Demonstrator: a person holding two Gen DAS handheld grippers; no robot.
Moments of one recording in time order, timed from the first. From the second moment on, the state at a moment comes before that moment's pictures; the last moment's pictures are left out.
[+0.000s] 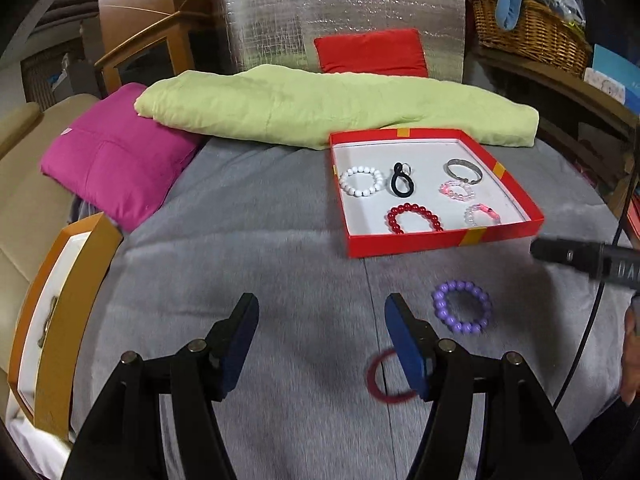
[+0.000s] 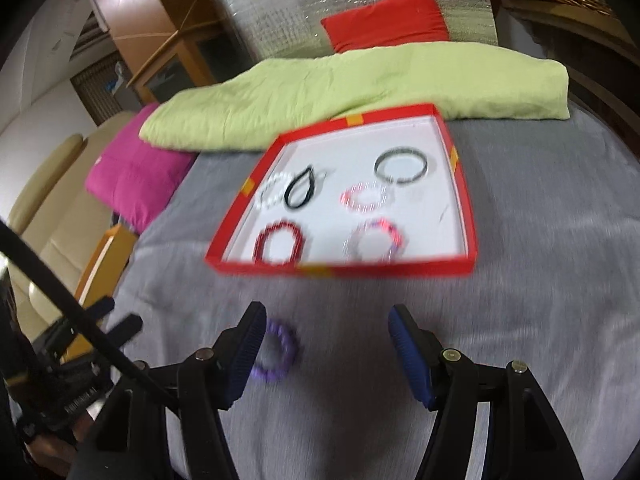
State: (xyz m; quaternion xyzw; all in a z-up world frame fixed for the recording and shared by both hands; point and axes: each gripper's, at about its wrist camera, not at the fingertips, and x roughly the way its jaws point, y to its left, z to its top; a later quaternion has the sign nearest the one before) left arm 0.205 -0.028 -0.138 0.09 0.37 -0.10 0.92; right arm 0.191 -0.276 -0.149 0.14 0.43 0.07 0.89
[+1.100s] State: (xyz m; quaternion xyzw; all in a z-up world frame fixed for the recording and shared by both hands) left arm 0.217 -0.027 -0.171 0.10 0.42 -0.10 0.90; right arm 0.176 -0.224 -0.151 -0.03 0.42 0.00 0.91
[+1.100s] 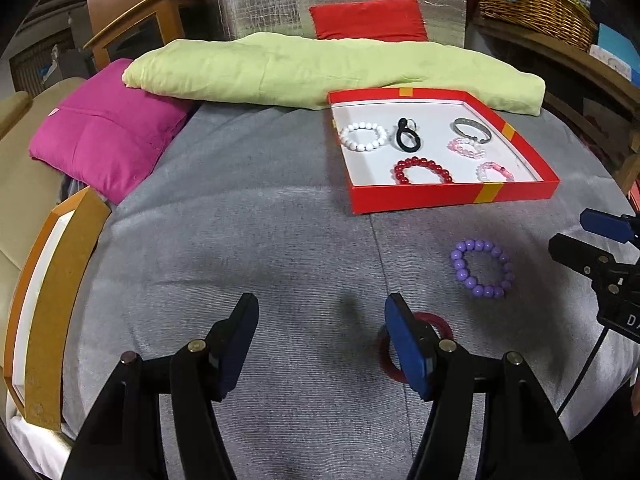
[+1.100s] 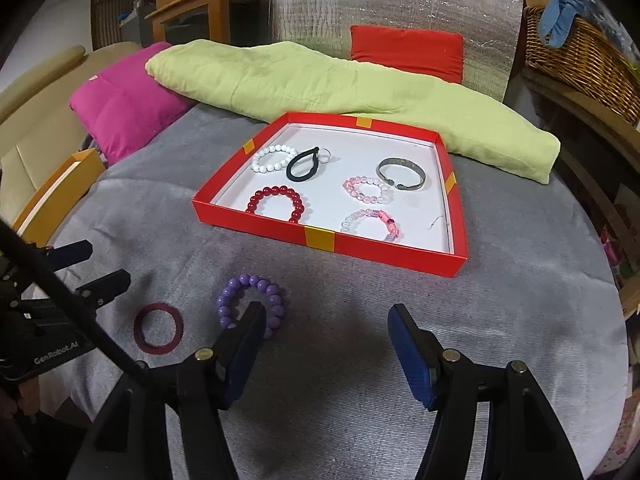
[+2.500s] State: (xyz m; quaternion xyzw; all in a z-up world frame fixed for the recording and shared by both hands) left arm 0.209 -0.010 -0.178 0.12 0.43 -0.13 0.89; right arm 0.180 -0.202 -0.165 -0.06 0.42 0.02 0.91
